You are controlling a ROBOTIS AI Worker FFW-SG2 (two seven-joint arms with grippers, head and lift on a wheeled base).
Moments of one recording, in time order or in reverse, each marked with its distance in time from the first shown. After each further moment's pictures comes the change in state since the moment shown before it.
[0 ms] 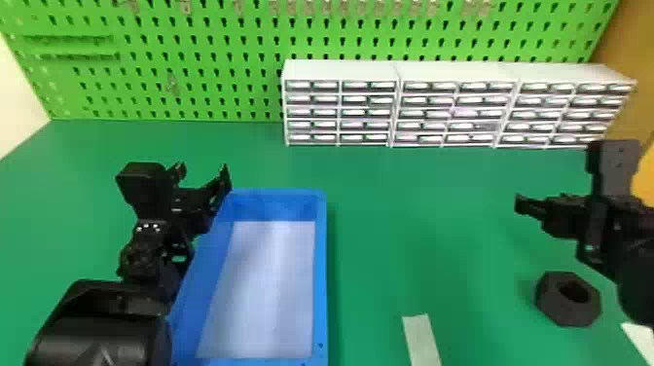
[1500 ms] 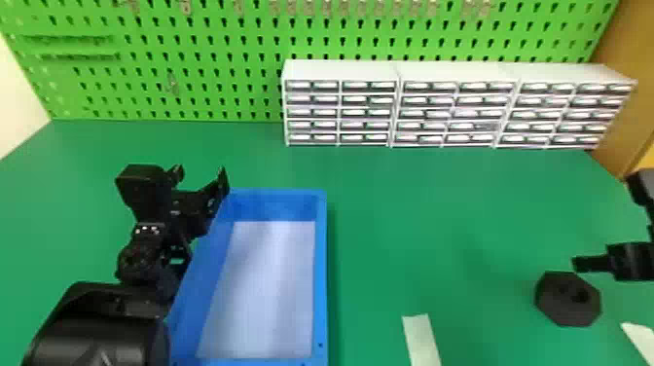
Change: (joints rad) left arm 0.006 0.000 0.006 0.000 -0.011 0.004 0.000; right arm -0.083 -0.151 0.030 0.099 0.486 0.478 0.575
